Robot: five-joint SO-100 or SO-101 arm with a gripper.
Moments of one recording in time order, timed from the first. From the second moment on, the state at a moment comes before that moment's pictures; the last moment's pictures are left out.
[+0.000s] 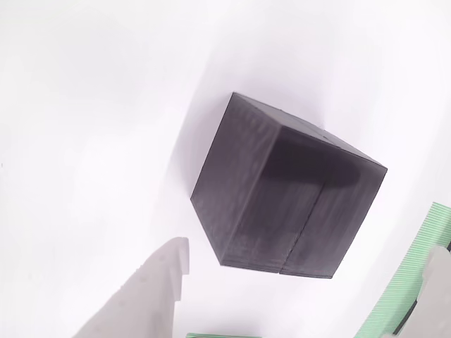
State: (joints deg) arm -35.7 99.1 104.2 72.8 9.2
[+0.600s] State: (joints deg) arm -36.7 84.4 94.7 69.5 23.2
